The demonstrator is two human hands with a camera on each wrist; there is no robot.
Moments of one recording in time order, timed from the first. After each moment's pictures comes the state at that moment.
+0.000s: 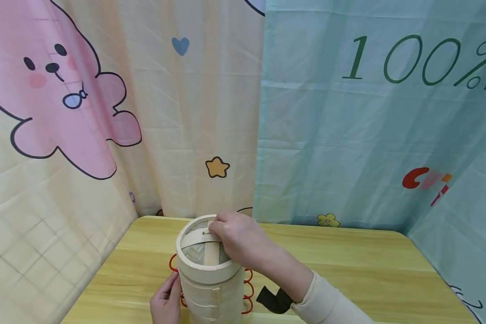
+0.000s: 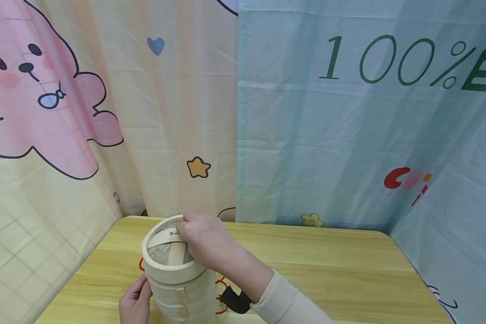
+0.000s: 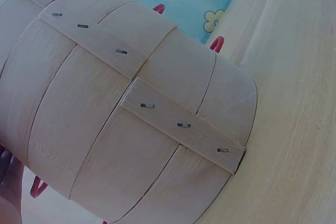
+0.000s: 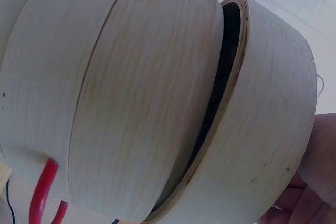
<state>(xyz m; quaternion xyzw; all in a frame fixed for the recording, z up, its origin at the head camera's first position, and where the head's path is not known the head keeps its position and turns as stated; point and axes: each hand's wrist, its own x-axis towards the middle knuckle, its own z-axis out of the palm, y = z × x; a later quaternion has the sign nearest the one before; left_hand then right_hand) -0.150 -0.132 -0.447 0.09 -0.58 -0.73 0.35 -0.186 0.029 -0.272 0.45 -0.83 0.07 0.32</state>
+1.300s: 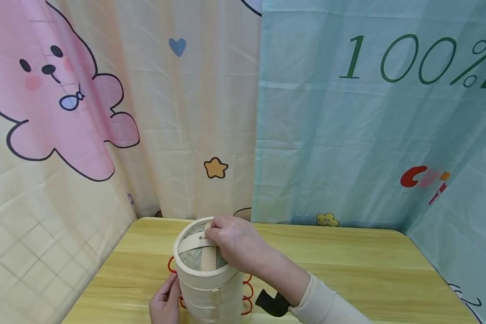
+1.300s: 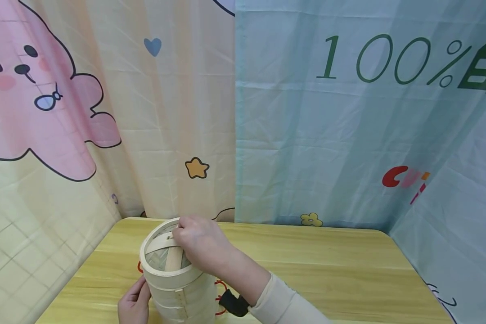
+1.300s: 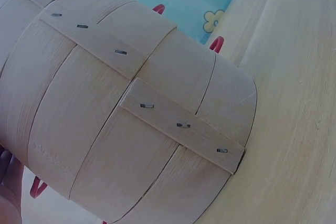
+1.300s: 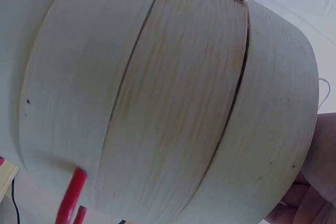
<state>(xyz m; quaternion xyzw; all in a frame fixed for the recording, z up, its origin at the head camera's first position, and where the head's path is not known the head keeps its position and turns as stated) -0.153 -0.133 -0.454 0.09 -0.58 -0.73 0.35 -0.185 0.025 -0.279 0.45 -0.83 0.04 0.33</state>
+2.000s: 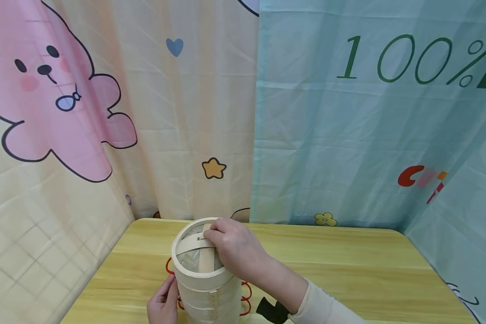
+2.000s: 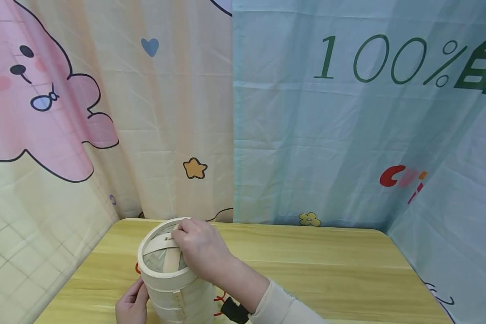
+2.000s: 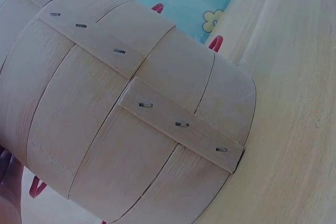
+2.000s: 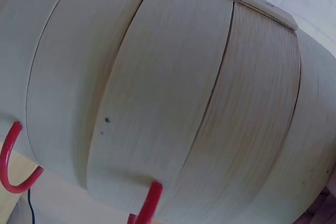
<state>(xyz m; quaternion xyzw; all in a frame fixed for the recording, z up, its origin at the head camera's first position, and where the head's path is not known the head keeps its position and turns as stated) -0.155 -0.135 -0.458 0.10 -0.58 -0.73 0.34 -0.186 0.025 -0.296 0.45 -0.80 0.12 0.39</state>
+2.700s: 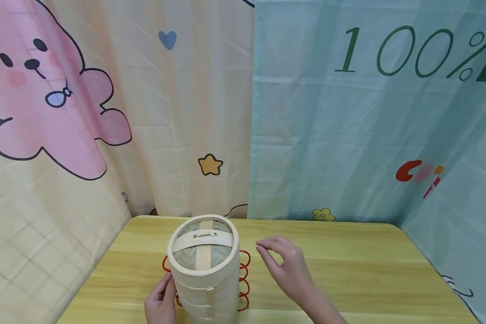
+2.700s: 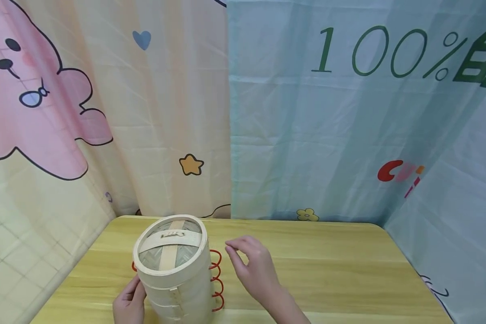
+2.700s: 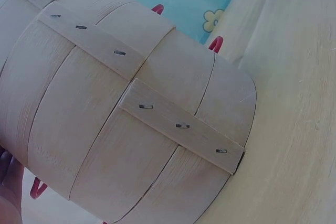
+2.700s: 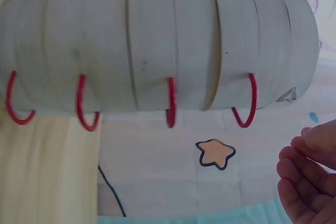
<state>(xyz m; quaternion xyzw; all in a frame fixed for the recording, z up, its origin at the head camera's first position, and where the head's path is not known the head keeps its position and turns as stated) -0.156 -0.133 -0.458 0.09 -0.58 -0.74 0.34 -0.175 0.111 -0.356 0.31 -0.79 0.41 0.34</state>
